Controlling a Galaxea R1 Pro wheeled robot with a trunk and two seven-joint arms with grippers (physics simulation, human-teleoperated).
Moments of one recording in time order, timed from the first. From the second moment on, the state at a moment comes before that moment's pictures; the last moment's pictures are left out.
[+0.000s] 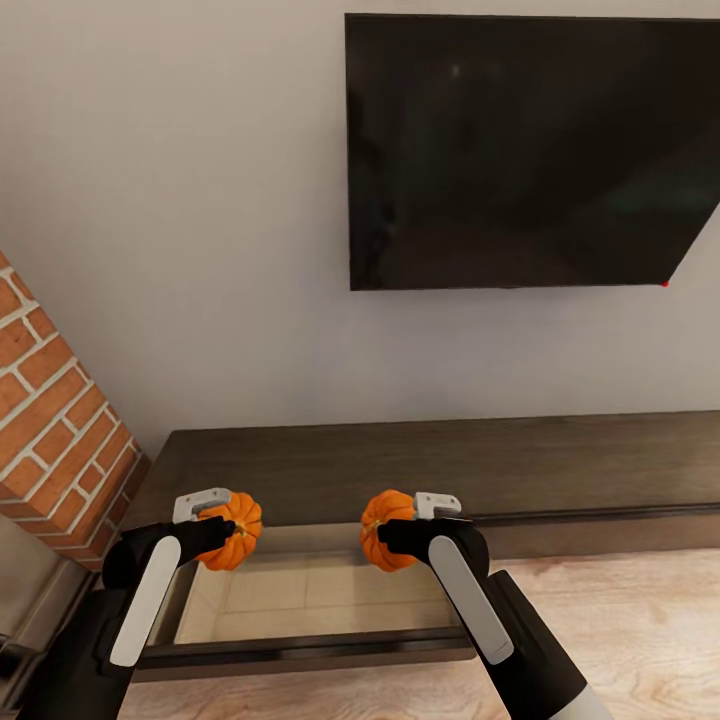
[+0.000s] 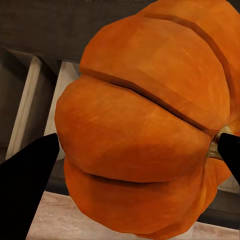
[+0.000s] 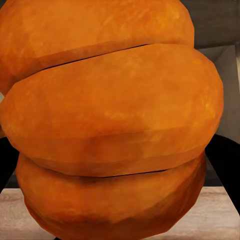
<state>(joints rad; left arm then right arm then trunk) -0.37 0.06 0.03 -1.52 0.45 0.99 0.41 -0.46 0.07 0.41 -1.41 -0.76 0.88 -0.68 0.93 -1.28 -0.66</state>
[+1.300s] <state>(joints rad) -0.38 0.03 0.01 -1.38 0.45 0.97 0.43 -0.47 0.08 0.41 -1.32 -0.76 0.88 -0.68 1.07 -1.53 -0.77</state>
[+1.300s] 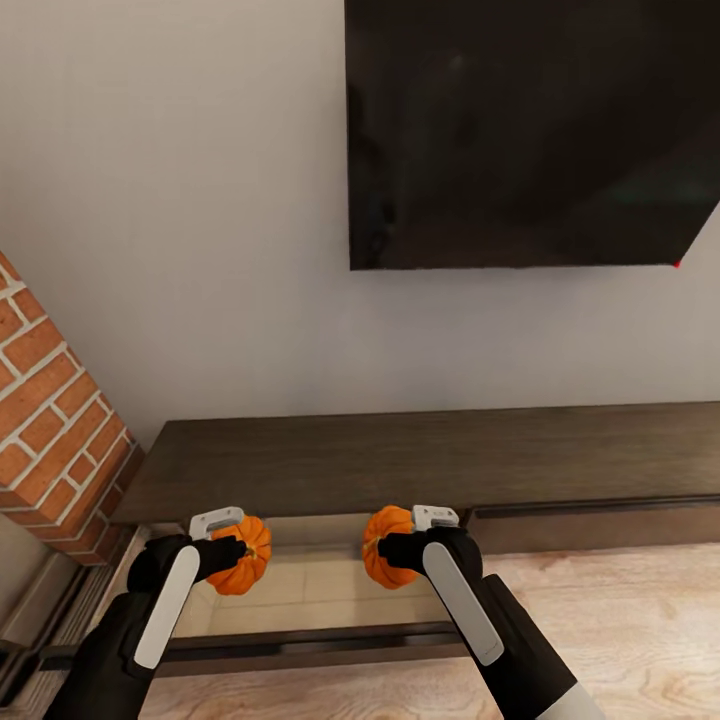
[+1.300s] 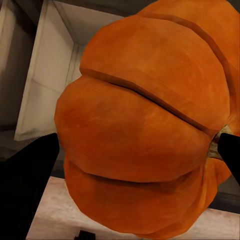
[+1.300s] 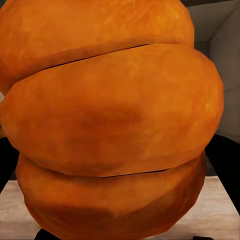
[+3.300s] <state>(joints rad) -0.38 0.00 -0.05 -1.26 0.44 0.76 0.41 -0.47 0.08 0.49 -1.24 -0.72 0.71 -0.68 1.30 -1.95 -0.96</state>
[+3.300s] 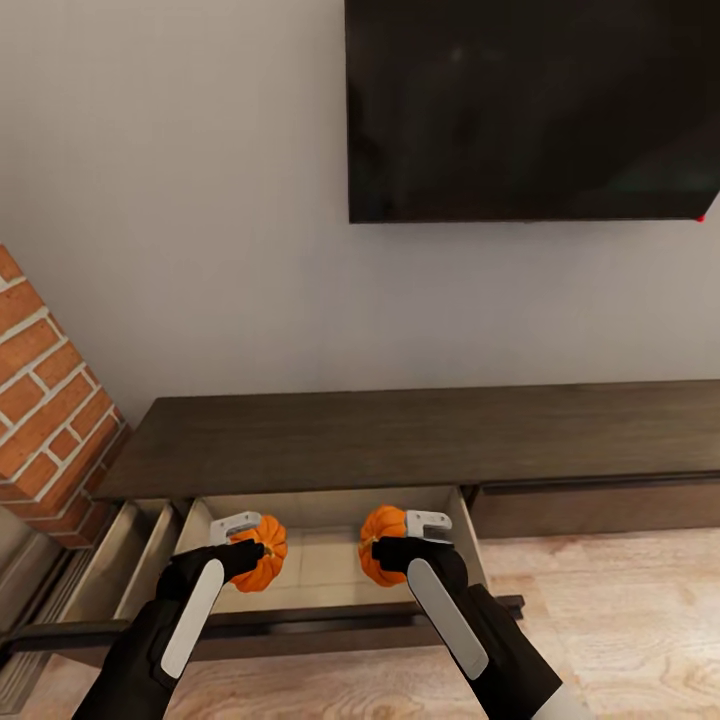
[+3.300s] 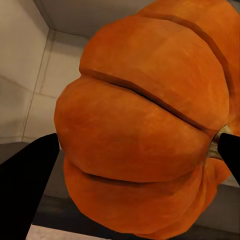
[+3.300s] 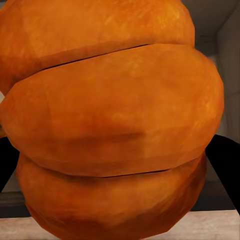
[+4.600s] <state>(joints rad) -0.38 0.00 -0.05 -1.26 0.43 0.71 0.43 -0.47 0.08 0.54 -1.24 -0.67 0.57 -0.69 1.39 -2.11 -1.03</state>
